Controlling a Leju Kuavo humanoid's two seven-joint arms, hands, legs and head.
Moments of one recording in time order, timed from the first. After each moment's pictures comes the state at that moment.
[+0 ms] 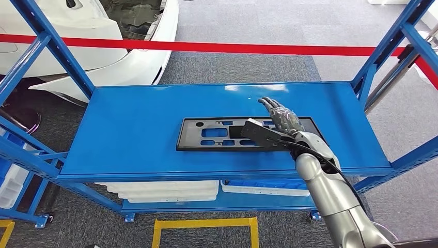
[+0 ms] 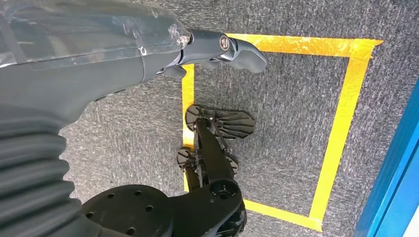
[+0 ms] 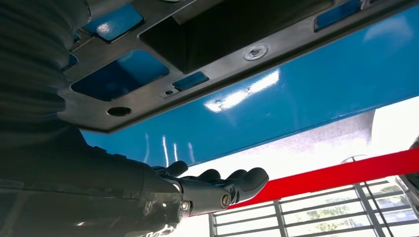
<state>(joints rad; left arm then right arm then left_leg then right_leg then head) -0.10 0.14 0.23 -0.18 0.13 -0.21 -0.12 -0.50 -0.14 0.28 -1.19 0.93 0.23 -0.01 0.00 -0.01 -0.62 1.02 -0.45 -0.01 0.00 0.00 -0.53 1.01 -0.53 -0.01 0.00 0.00</state>
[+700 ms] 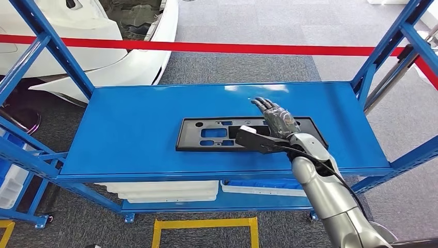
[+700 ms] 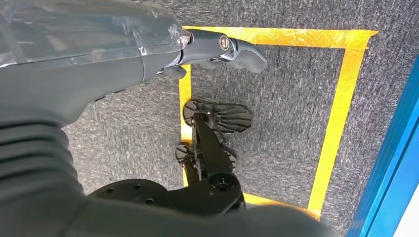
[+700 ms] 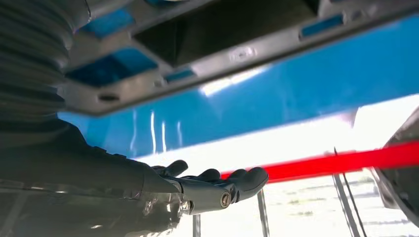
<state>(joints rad) -0.10 0.14 0.23 -0.18 0.13 -0.23 -0.13 -0.49 -0.13 0.32 -1.24 1.04 0.21 -0.06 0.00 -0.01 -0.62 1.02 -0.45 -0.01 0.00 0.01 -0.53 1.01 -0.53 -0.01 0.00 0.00</state>
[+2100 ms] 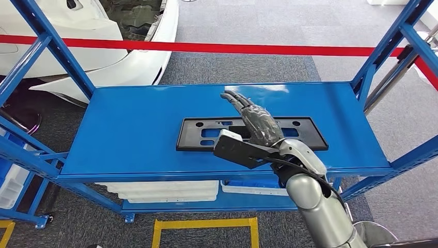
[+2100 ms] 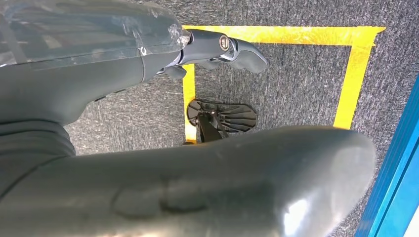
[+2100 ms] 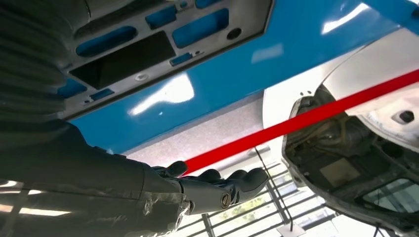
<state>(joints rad) -0.10 0.13 0.23 -0.18 0.11 -0.23 -0.12 -0.39 -0.05 0.40 -1.69 0.76 0.37 0.13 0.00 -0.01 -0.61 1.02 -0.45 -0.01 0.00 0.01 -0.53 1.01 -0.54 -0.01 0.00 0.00</state>
